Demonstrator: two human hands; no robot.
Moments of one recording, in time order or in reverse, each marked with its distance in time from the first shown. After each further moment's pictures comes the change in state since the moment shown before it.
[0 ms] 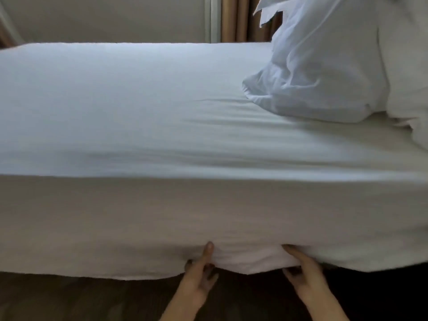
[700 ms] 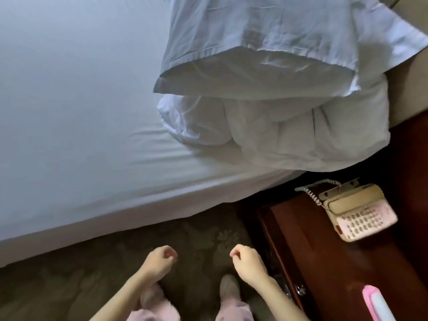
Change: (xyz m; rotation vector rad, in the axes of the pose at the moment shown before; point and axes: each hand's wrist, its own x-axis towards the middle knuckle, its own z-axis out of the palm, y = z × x) left_hand -0.342 0.102 0.111 1.715 -0.209 -0.083; right_hand -0.354 -0.205 -0.020 -1.549 -0.064 0.076
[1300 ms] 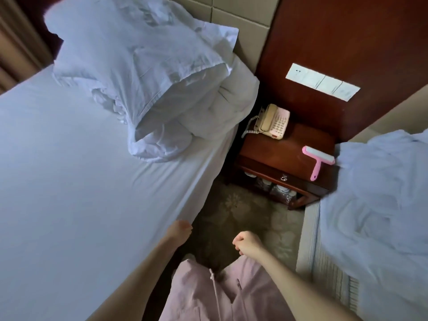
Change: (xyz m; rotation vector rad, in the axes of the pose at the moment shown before) left_hand -0.114 0.001 -0.236 0.635 -0.282 0.397; right_hand -0.208 -0.236 0.135 0.801 0.257 0.531
